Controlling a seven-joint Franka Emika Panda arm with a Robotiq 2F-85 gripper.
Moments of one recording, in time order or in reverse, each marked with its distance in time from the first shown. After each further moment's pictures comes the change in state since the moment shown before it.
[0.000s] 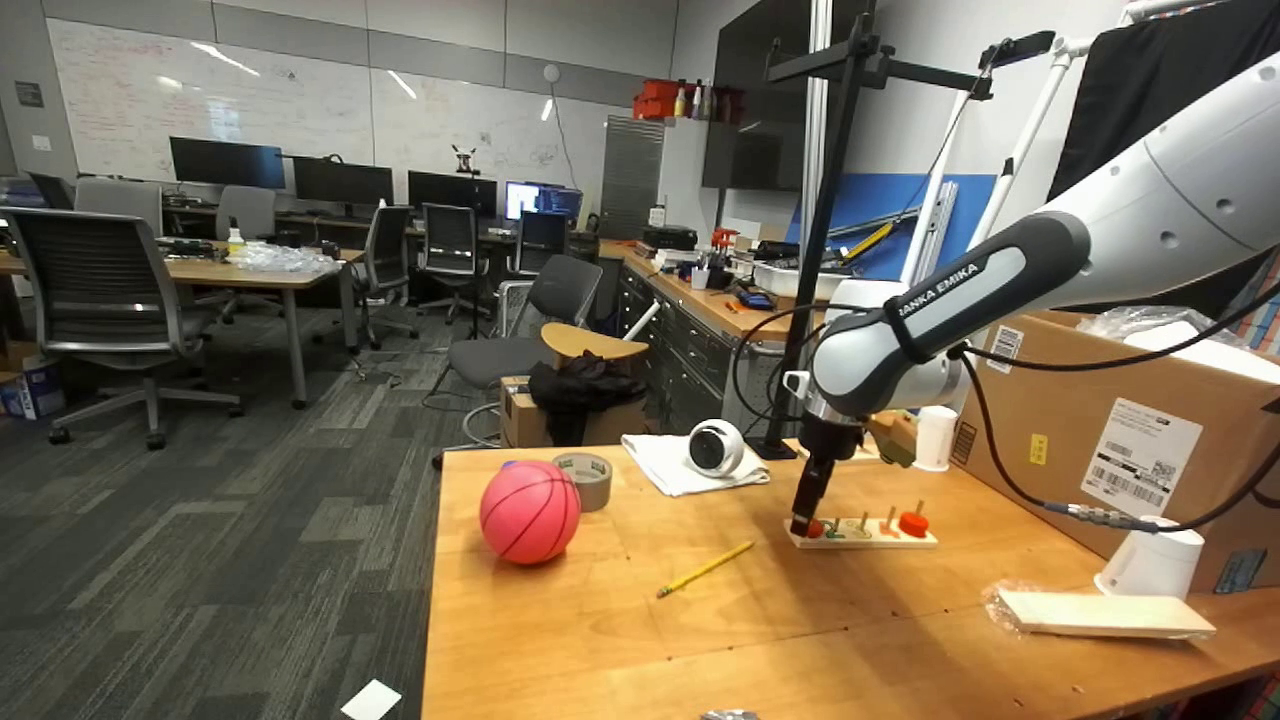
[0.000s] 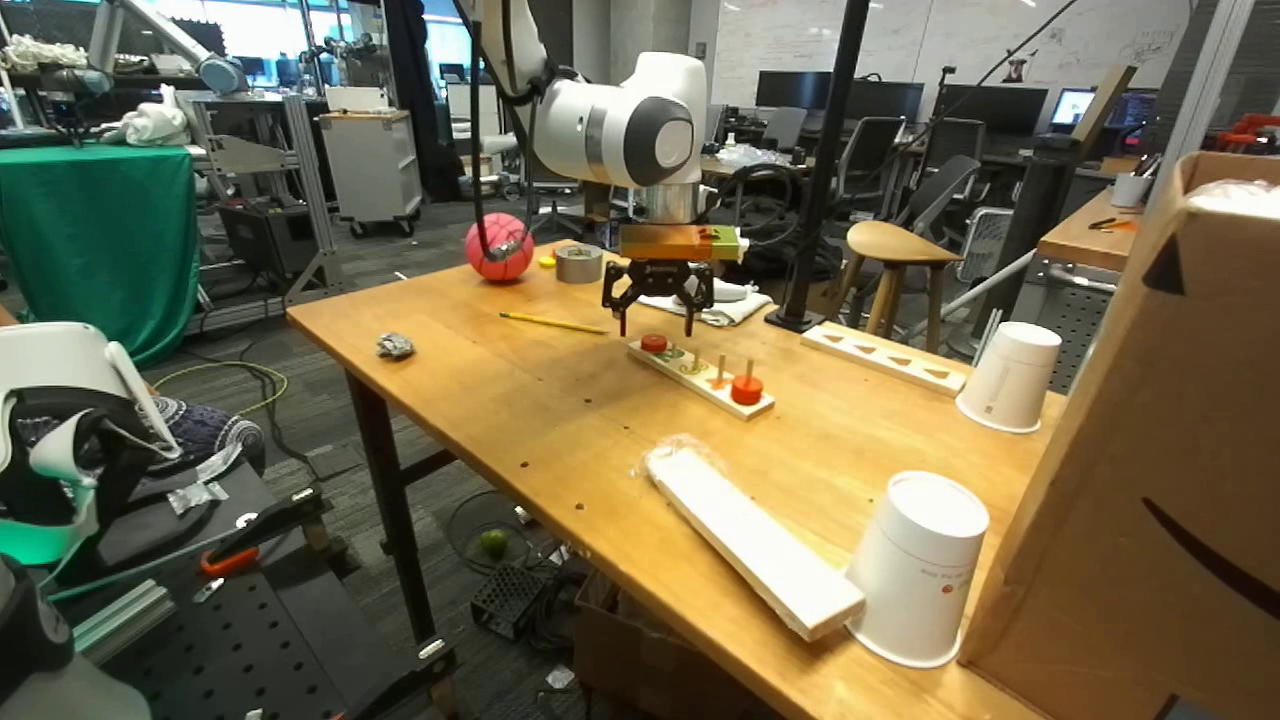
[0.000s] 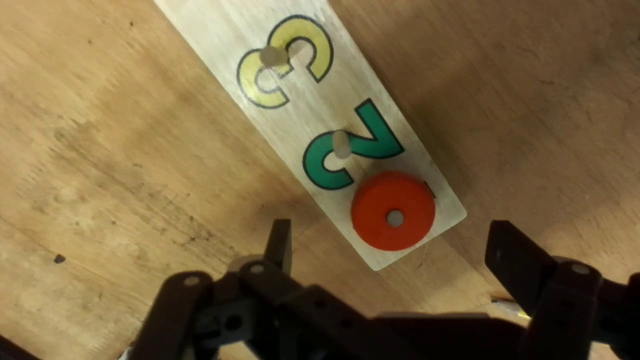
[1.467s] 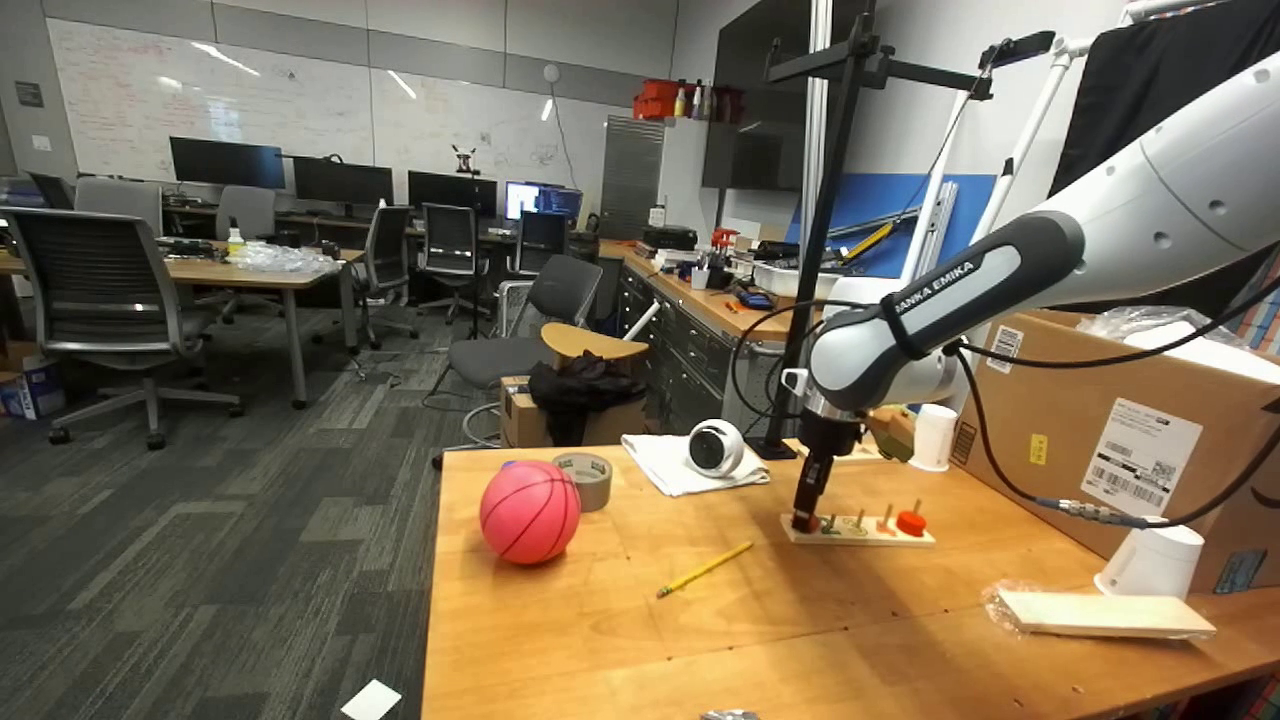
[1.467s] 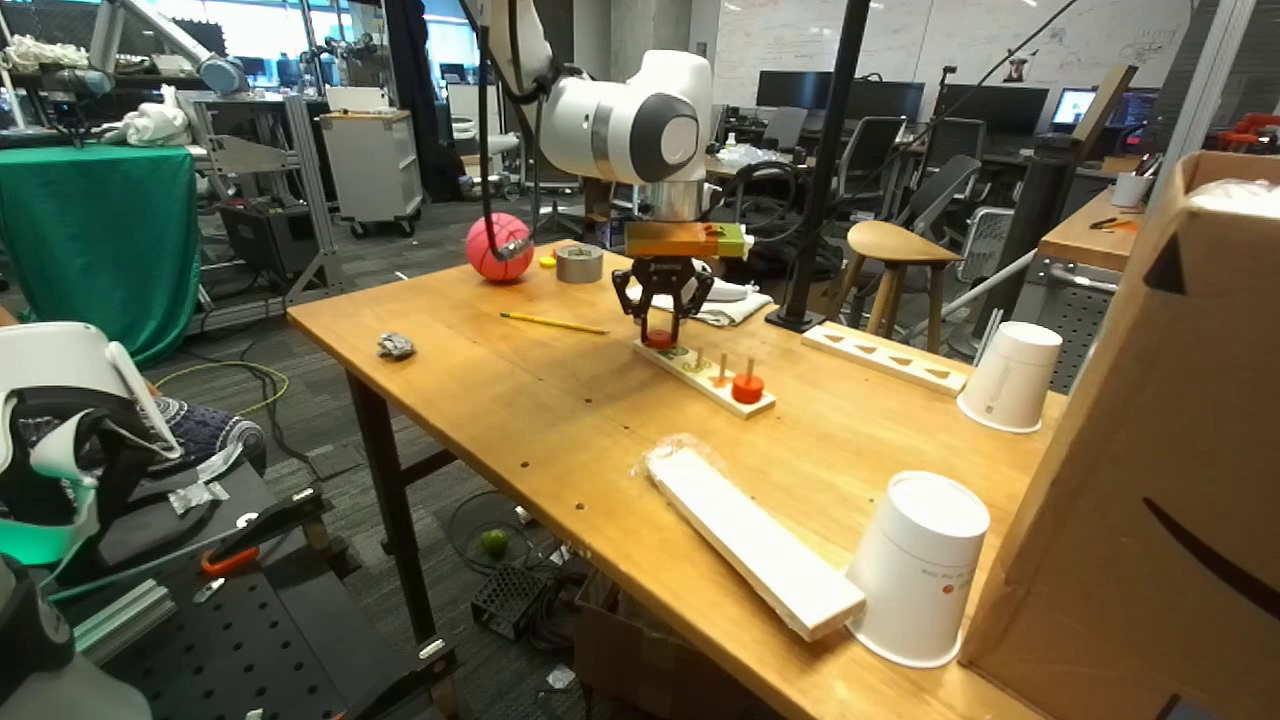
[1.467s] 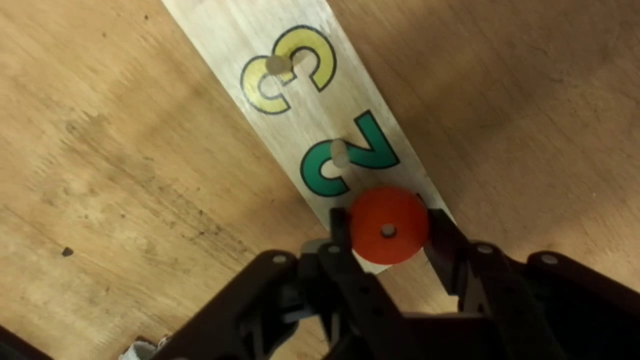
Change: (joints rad) arm 0.002 0.011 -0.003 0.031 -0.002 -0.028 -0.013
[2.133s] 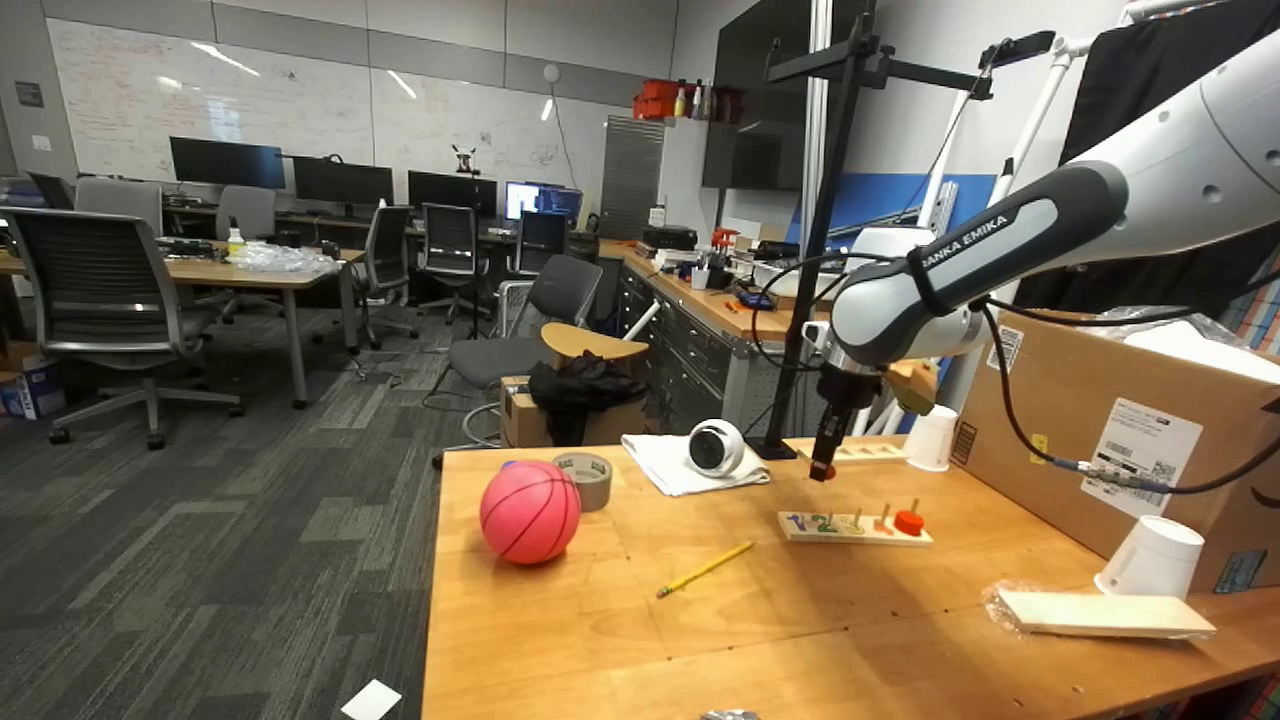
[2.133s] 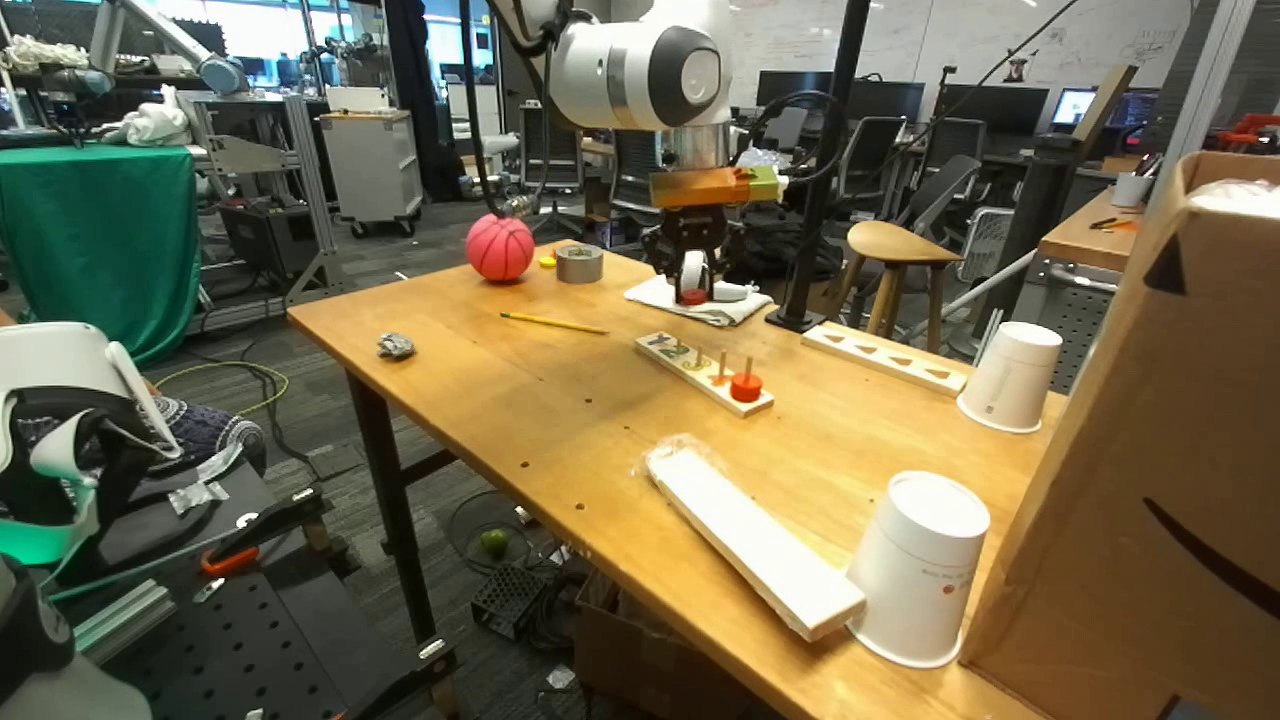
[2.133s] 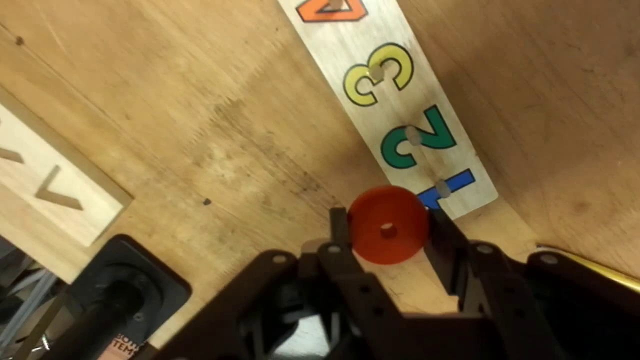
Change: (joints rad) arm 0.004 -0.089 -0.046 0.018 -0.023 -0.014 0.003
